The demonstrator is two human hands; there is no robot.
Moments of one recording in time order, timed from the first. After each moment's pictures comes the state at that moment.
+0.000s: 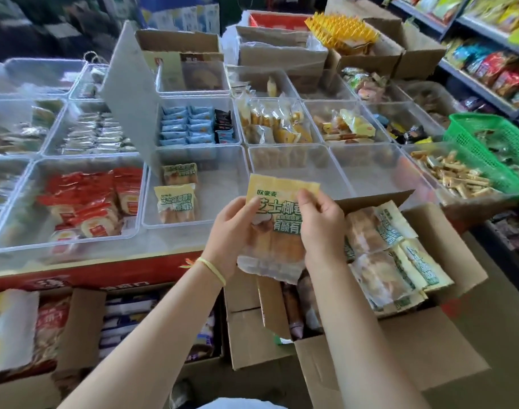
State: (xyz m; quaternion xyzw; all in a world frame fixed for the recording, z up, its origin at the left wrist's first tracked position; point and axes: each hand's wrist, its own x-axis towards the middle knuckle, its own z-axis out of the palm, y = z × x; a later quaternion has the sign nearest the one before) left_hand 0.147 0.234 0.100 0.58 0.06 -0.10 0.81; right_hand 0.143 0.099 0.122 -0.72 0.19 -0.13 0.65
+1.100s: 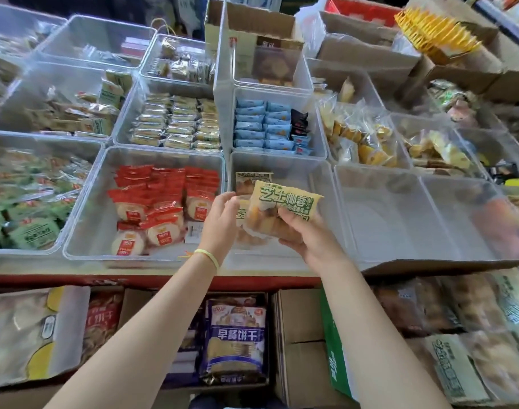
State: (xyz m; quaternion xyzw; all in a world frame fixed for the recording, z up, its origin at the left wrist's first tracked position) left_hand 0.280 0.461 0.005 0.71 0.17 -0.02 0.68; right_hand 0.284 0.283 0.037 -0.65 0.12 0.20 0.73
